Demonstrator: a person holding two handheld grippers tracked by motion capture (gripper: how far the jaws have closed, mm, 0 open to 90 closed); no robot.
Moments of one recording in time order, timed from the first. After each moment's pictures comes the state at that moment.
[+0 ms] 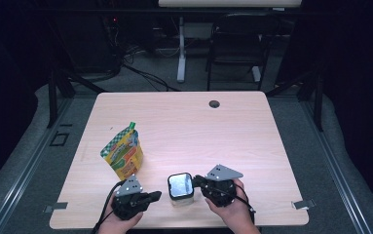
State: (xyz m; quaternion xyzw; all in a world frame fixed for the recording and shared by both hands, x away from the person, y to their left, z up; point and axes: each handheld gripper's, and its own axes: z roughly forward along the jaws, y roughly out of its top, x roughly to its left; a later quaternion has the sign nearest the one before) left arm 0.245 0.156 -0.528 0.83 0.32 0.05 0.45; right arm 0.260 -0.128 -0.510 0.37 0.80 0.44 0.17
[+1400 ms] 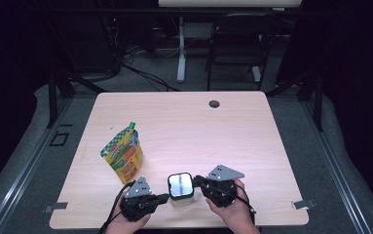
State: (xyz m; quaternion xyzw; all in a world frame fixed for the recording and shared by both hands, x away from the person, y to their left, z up) left arm 0.244 0.139 -0.530 0.84 0.30 0.04 0.45; right arm 0.260 -0.131 -0.511 0.37 0.80 0.45 0.17
